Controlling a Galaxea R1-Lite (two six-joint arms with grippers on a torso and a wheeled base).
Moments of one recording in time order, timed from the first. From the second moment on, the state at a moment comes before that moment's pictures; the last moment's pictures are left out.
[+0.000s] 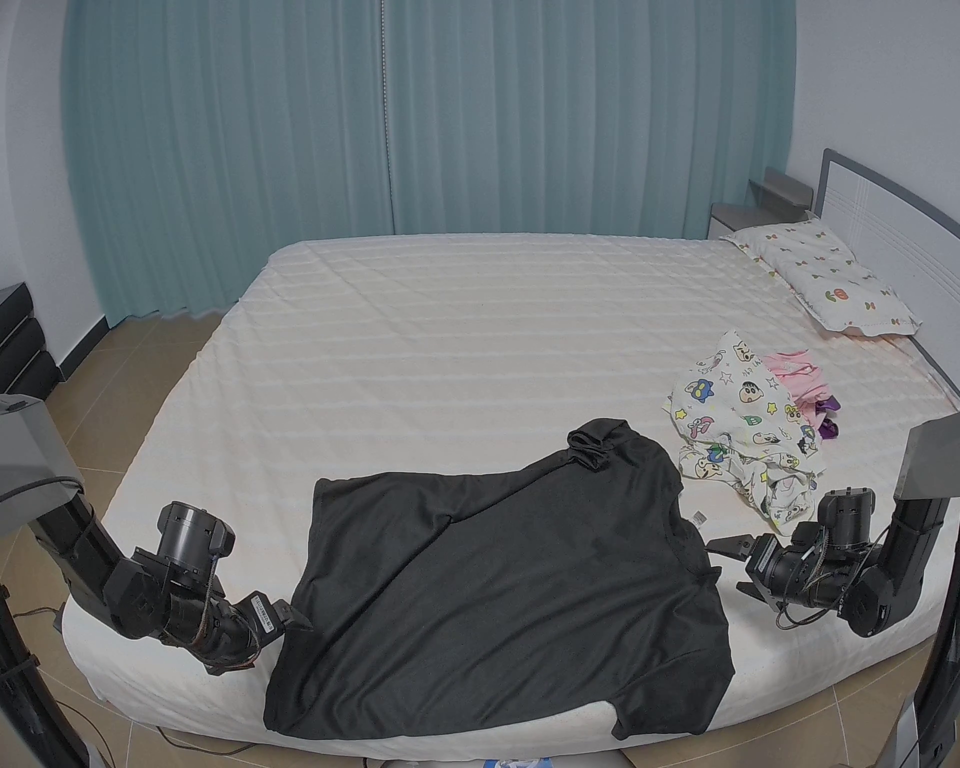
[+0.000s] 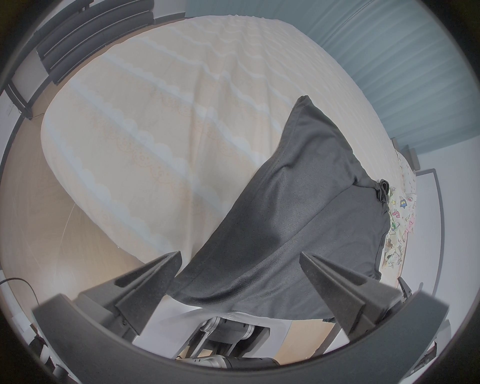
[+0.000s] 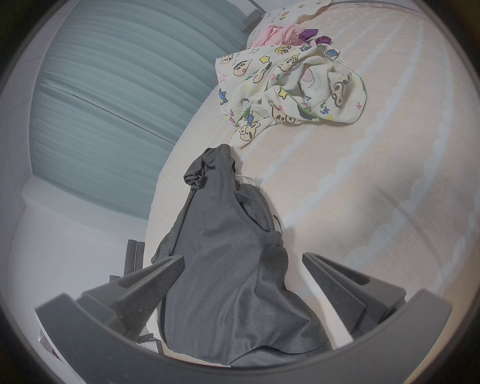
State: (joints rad) left arm -0.16 1.95 -0.46 -0.37 -0.14 -0.79; right arm 0.02 2.19 -0.33 -1.23 0.35 0.78
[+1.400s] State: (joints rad) left arm -0.18 1.95 -0.50 -0.37 -0.14 -0.83; right arm 0.04 2.20 -0.32 -1.23 0.35 0.78
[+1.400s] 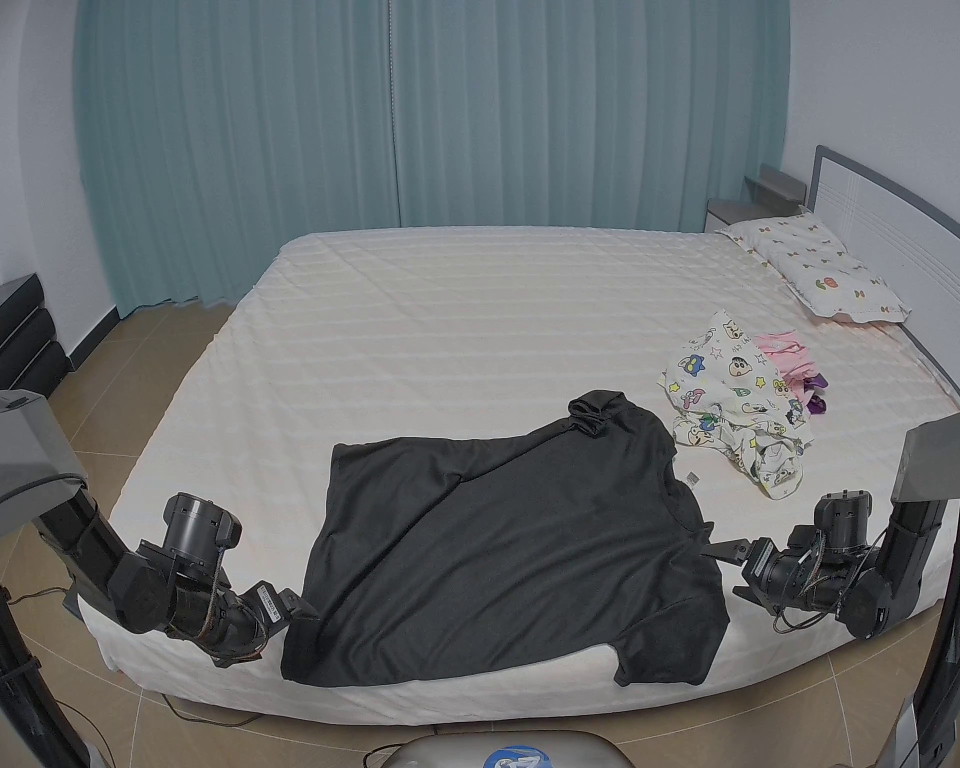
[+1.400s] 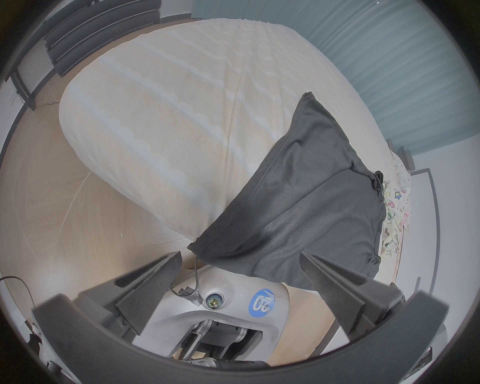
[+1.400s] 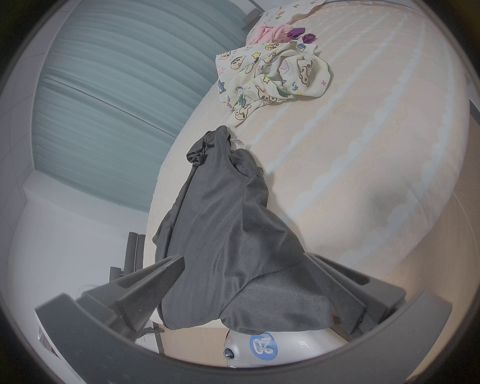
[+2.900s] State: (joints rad) left arm -0.14 1.95 -0.55 -0.40 -0.13 -0.94; right arm 0.05 2.19 -0.31 -1.23 0.35 0.78
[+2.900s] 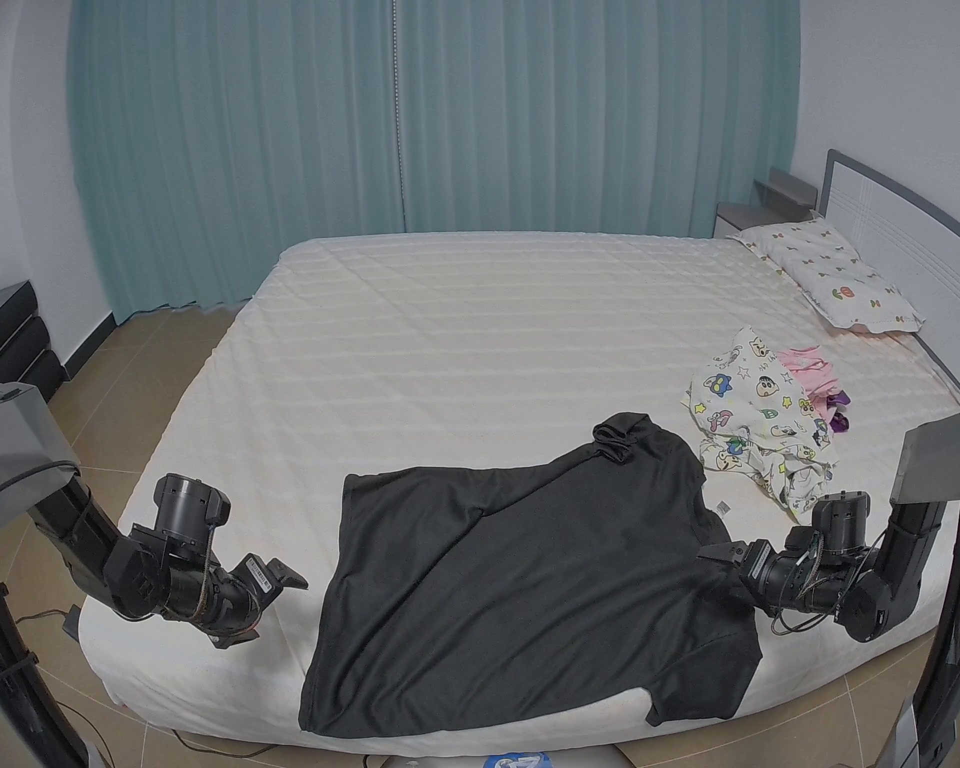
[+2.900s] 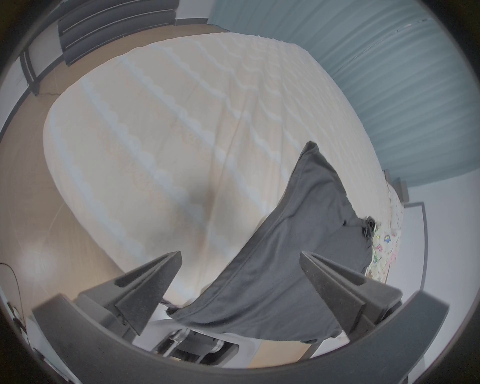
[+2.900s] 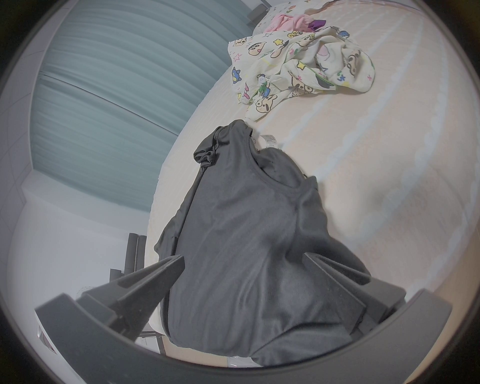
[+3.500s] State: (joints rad) left arm -0.14 2.02 -0.81 -0.40 -0.09 -0.97; right arm 0.07 2.19 -0.30 -1.27 0.35 0.78
